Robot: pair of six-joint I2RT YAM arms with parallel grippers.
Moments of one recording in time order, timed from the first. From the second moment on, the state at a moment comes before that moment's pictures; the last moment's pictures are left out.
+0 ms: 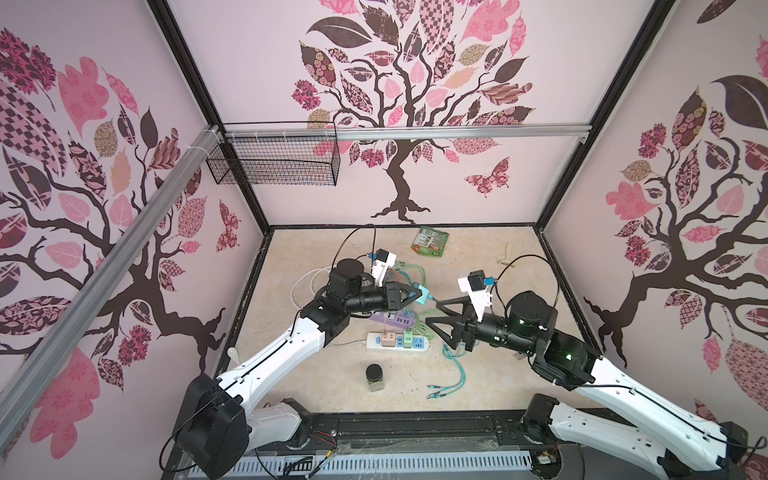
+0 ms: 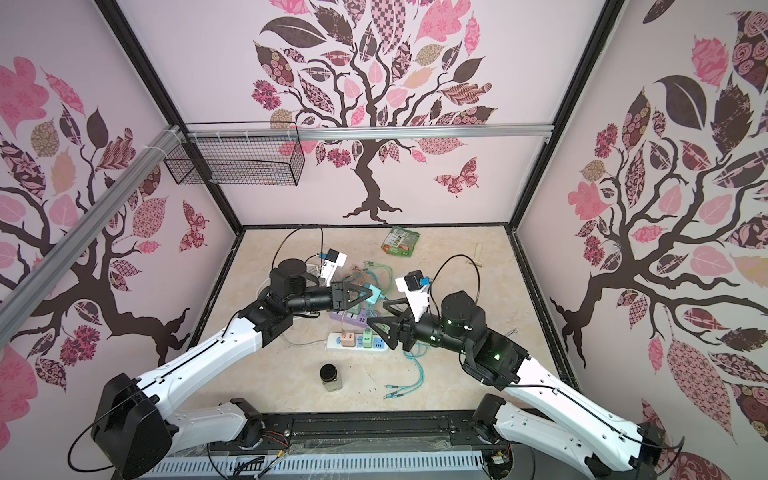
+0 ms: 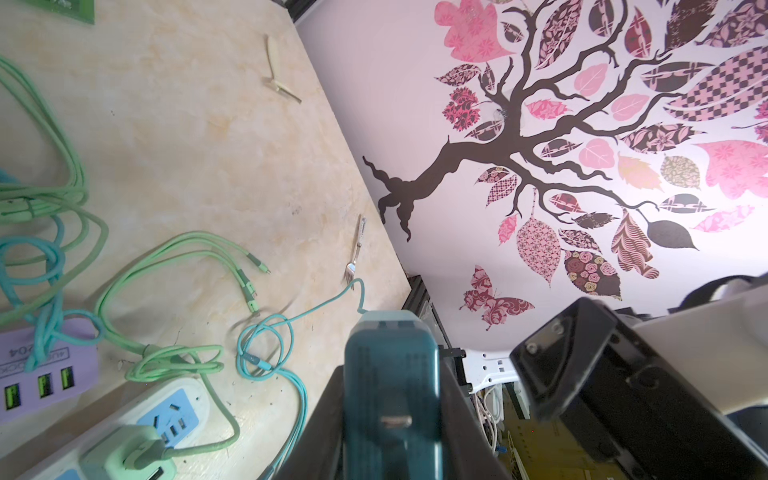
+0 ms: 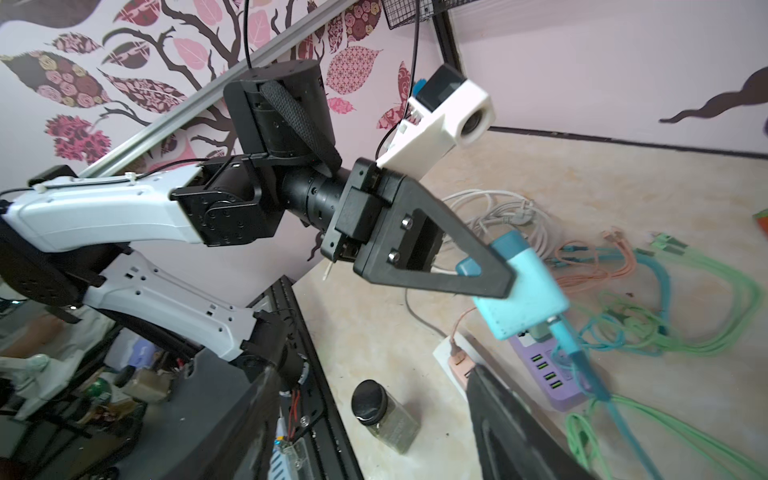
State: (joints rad) left arm -0.59 1.24 0.90 0.07 0.69 -0.83; right arm 0.86 0.79 0.79 -0.13 -0.29 0.47
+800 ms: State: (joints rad) left arm -0.59 1.10 0.74 0.54 0.65 -1.00; right arm 0.77 0.86 0.55 0.56 -0.39 0.90
